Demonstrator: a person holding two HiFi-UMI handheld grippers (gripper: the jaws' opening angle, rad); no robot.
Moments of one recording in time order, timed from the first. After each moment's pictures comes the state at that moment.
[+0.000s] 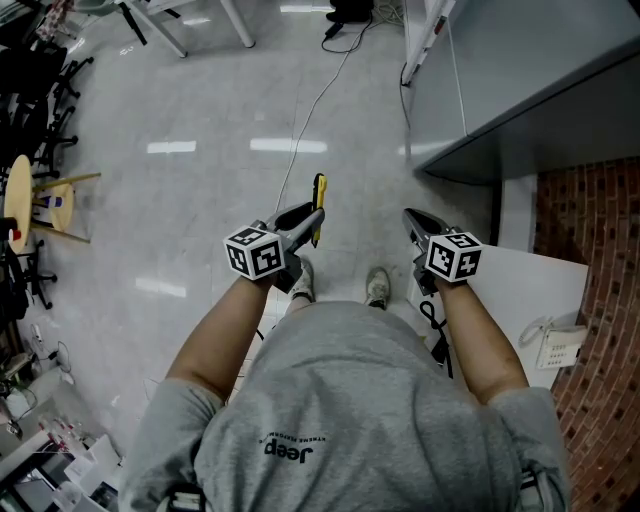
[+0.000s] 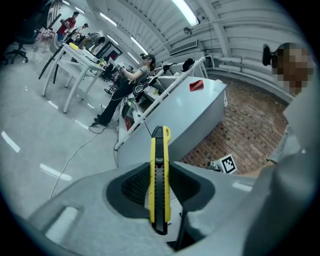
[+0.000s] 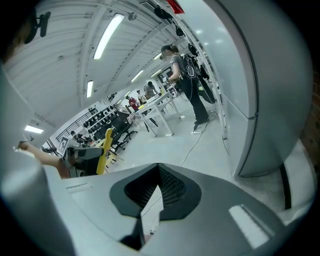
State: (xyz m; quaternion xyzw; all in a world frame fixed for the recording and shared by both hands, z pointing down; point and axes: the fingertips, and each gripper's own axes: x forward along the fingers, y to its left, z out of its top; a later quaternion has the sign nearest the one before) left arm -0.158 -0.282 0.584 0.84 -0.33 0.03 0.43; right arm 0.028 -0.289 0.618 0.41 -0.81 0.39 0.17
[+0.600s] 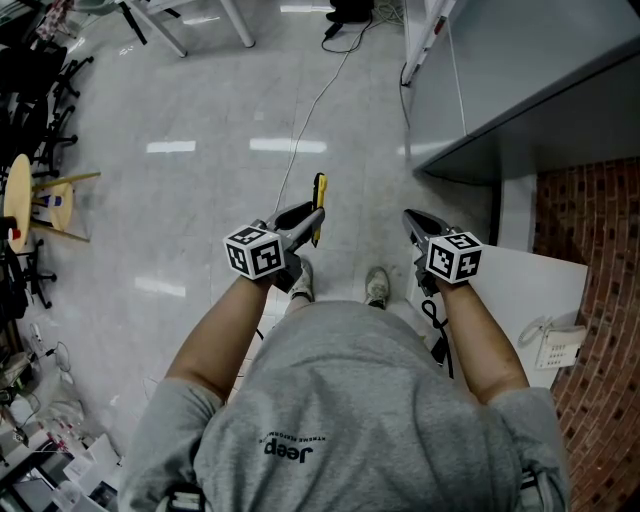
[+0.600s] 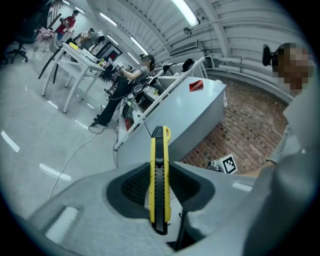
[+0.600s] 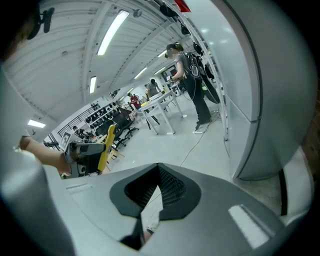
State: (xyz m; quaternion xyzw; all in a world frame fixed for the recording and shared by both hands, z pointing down) left arm -0.157 -0.283 0.583 0.84 -0.33 0.03 0.43; right arm 0.027 -0.286 0.615 0.40 -0.82 0.38 0.18
